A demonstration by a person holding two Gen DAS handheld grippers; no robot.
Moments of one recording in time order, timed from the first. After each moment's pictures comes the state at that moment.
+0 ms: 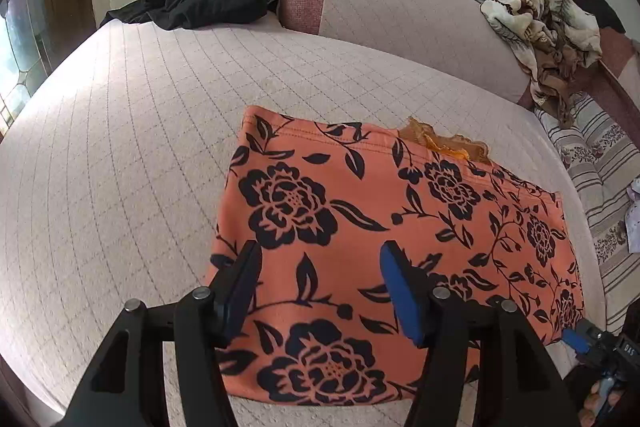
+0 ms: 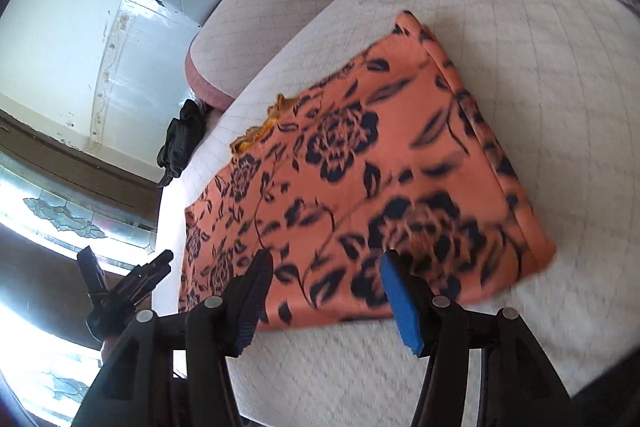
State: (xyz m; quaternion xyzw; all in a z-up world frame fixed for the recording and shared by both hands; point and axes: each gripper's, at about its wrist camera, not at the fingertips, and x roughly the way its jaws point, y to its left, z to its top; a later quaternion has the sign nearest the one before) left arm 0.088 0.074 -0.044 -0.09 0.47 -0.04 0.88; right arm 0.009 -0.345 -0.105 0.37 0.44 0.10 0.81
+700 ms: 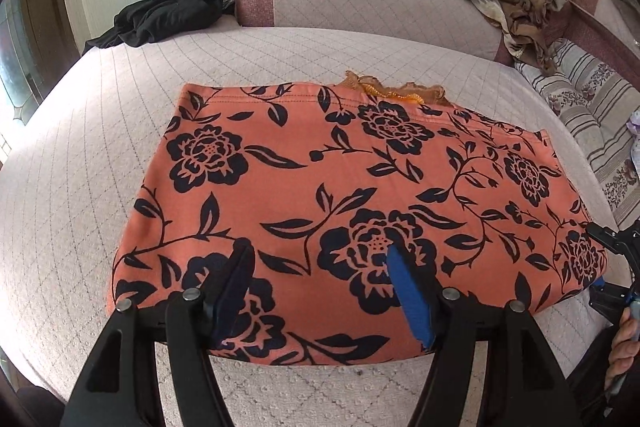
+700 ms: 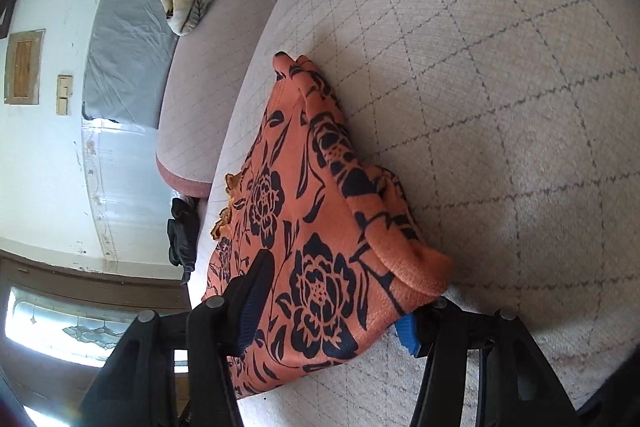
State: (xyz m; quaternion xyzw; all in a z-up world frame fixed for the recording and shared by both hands) left arm 0.056 -0.005 -0.066 -0.01 0.46 -0.05 0.89; right arm 0.010 -0.408 -0.147 0.54 0.37 0.01 0.75
